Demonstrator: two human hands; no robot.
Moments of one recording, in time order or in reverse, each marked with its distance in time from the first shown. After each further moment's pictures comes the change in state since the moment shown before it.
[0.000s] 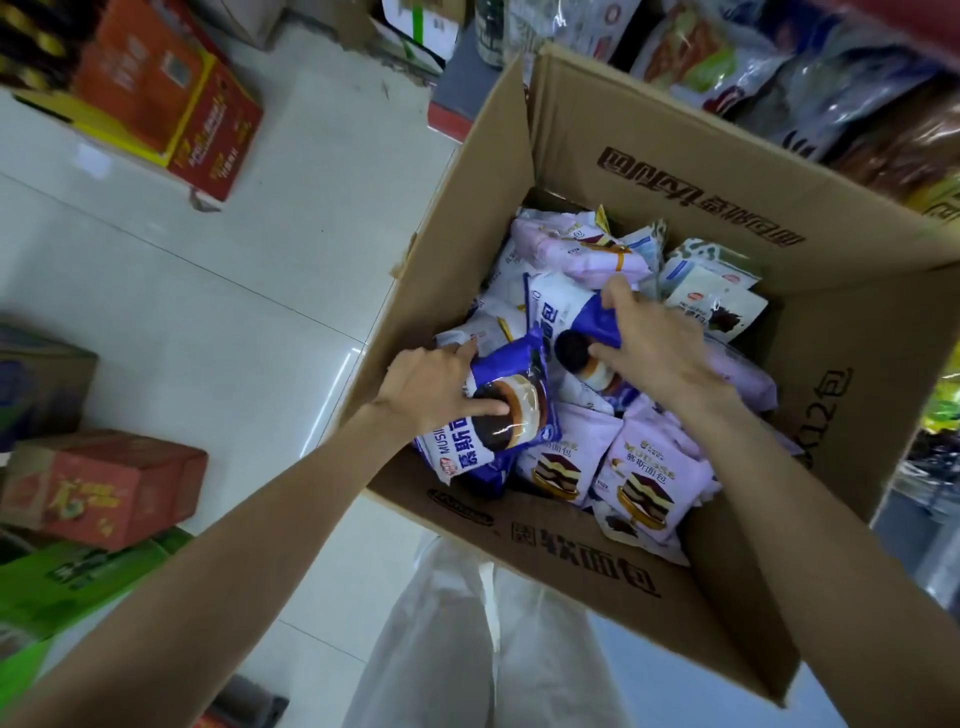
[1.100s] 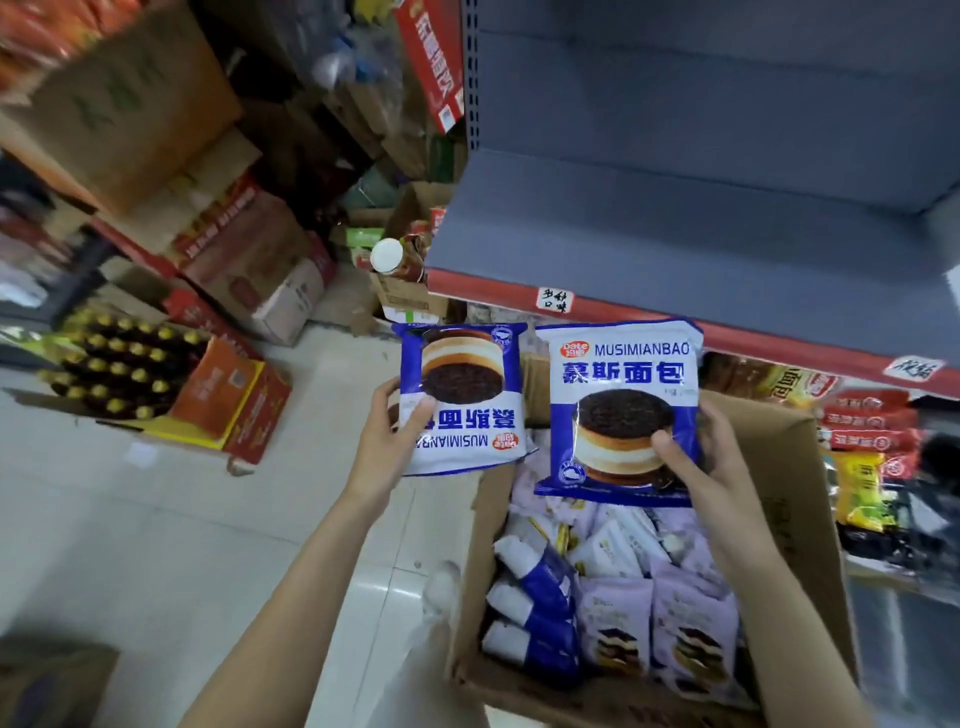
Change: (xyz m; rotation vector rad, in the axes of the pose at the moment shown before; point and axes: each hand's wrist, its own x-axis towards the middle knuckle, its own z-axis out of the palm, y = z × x) left_hand -0.043 -0.098 -0.230 -1.481 0.436 -0.127; right_hand -0.097 -0.089 -0.175 1.518 0.569 0.266
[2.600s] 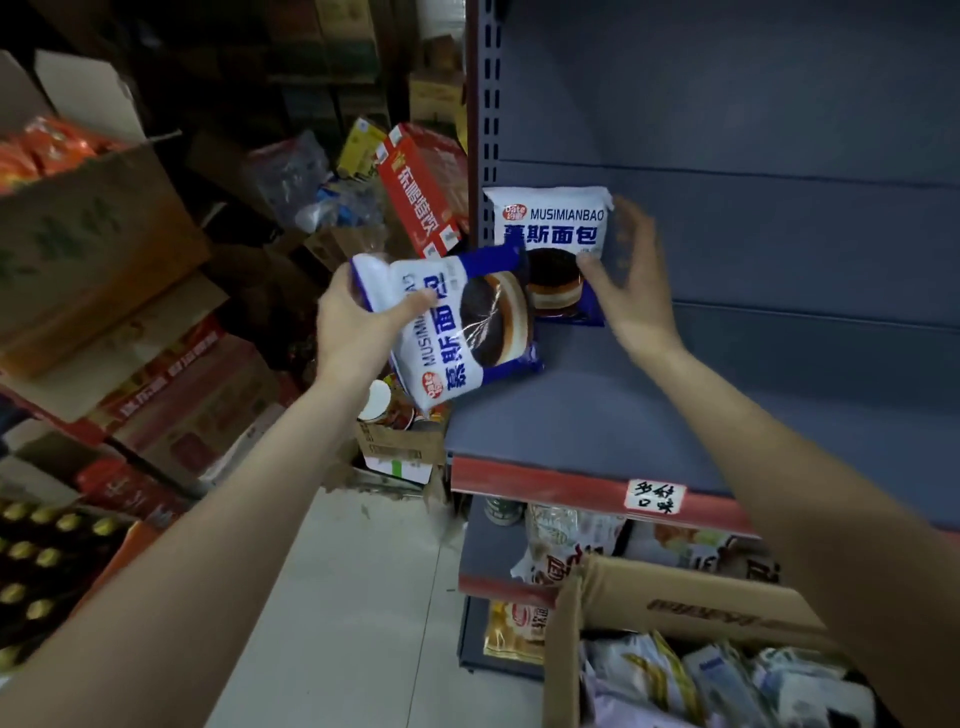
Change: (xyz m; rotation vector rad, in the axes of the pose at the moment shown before) left_hand 0.289 0.141 0.000 0.021 0.130 0.470; right_hand 0.376 -0.089 0.160 -0.355 0.227 -0.859
